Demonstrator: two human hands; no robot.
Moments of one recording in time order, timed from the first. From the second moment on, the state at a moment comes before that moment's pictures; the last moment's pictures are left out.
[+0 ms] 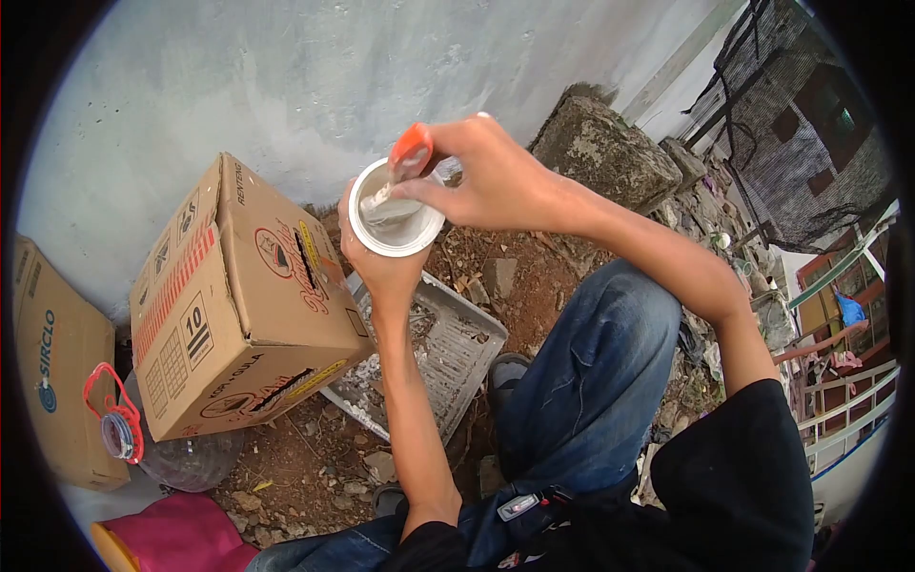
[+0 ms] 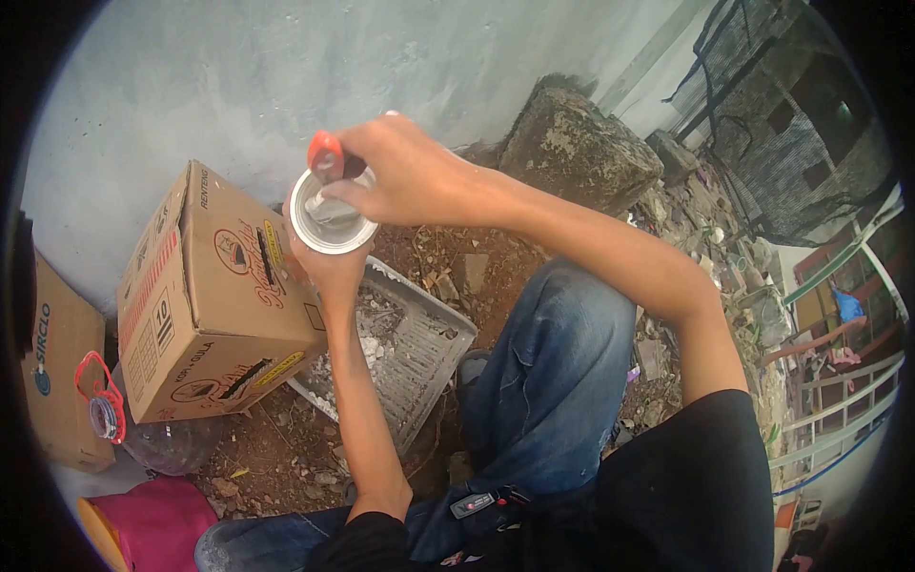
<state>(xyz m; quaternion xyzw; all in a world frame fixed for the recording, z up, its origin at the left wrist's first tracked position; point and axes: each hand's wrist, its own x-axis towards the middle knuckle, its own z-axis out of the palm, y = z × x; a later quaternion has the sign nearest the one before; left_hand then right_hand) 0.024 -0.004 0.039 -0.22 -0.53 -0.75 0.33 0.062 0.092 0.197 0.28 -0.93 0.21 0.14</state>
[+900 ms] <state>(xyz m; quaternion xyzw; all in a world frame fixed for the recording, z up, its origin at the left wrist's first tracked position) 0.021 0.007 0.044 -0.17 -0.58 -0.76 0.26 0.049 0.148 0.192 0.11 -0.87 0.47 0.10</state>
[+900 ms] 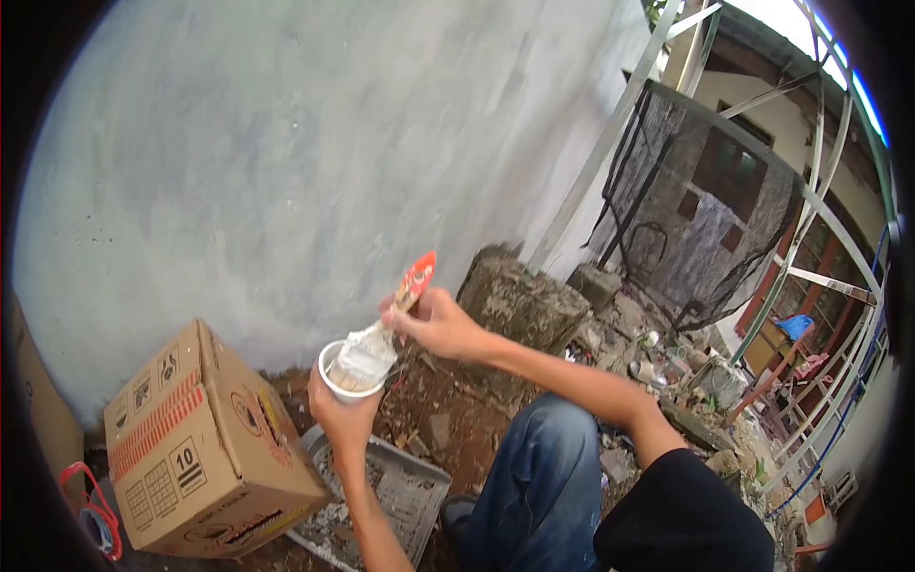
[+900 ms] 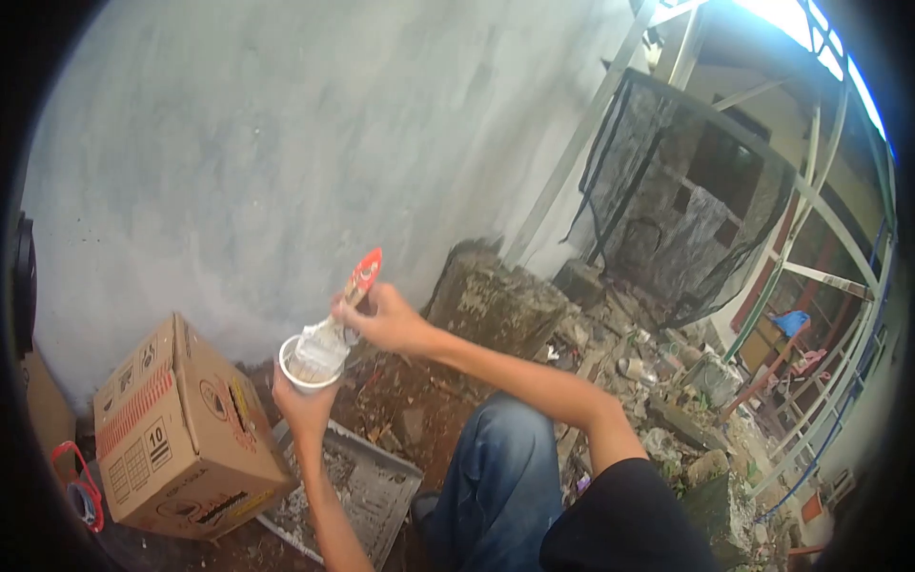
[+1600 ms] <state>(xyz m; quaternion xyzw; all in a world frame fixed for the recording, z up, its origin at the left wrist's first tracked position) 0.025 0.002 0.043 -0.17 -0.63 -0.71 0.27 0.054 0.153 0.200 0.16 -0.90 0.40 0.05</state>
